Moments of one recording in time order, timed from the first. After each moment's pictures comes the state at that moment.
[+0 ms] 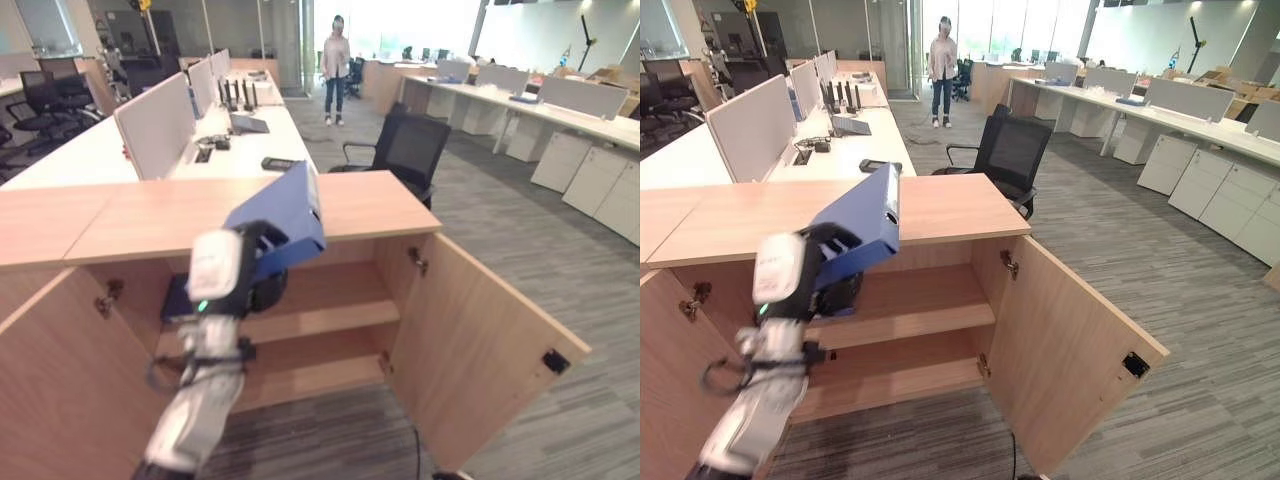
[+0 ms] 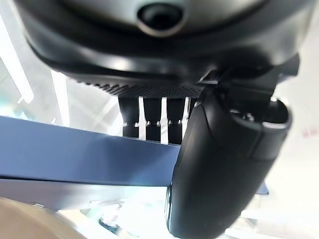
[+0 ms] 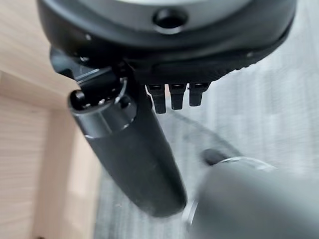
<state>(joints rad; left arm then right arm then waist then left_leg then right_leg) 0.11 0.45 -0.11 -0.28 0.50 -0.12 0.42 0.05 -0.21 0.38 1.06 0.12 0.02 -0.03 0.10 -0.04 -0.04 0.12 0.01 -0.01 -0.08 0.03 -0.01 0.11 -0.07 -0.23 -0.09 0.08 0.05</state>
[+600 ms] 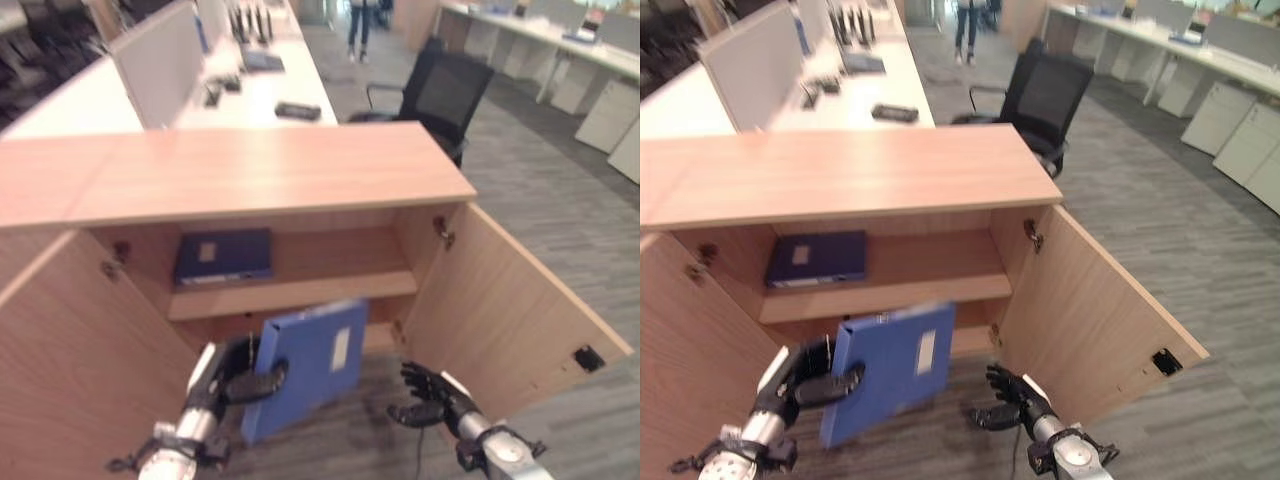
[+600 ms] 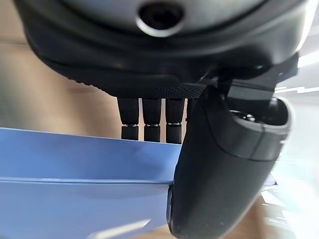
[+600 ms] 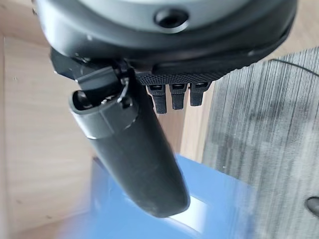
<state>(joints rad) 0.56 0.41 -0.01 -0.08 -0.24 0.02 -0.06 0.23 -0.44 0.20 0.18 0.30 0.02 0.17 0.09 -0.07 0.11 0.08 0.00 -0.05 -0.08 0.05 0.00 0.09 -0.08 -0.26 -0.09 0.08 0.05</state>
